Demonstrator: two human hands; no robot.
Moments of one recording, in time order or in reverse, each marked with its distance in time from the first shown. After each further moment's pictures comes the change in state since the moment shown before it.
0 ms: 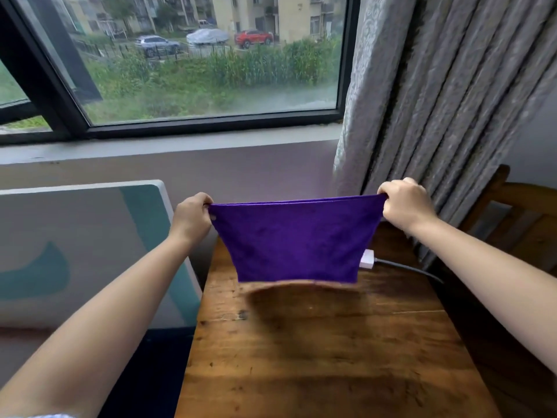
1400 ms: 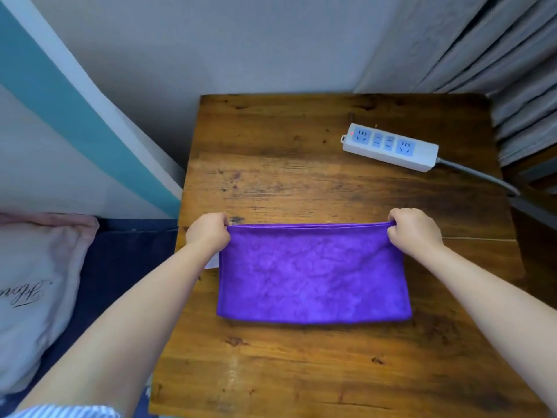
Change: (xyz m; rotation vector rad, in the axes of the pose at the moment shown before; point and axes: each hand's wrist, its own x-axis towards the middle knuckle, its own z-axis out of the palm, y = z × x) left_hand -0.087 -0.140 0.205 0.445 -0.723 -0.445; right_hand -0.092 0.030 0.254 -0.065 -0.675 0.125
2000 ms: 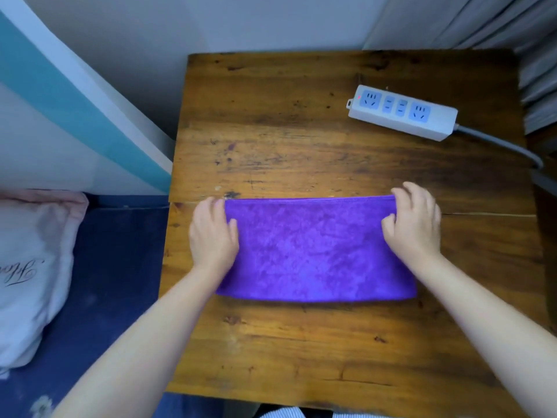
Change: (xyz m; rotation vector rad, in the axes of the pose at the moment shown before) left_hand -0.042 -0.007 0.057 -0.099 0.318 0.109; right_hand -0.042 -0.018 0.031 0.128 0.311 -0.009
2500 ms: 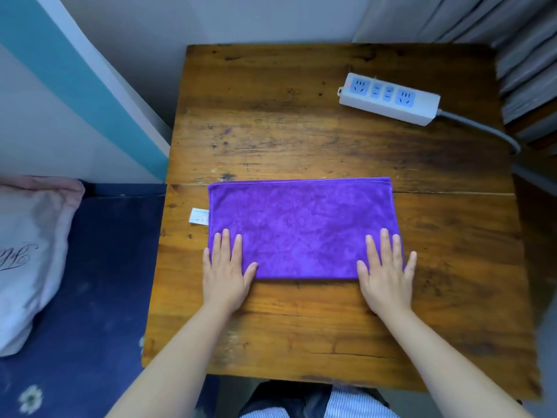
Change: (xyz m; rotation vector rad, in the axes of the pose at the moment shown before) left_hand -0.091 -0.025 0.058 0.171 -0.284 0.084; right_hand -0.120 0.009 0.038 -0.081 -0.349 0.099
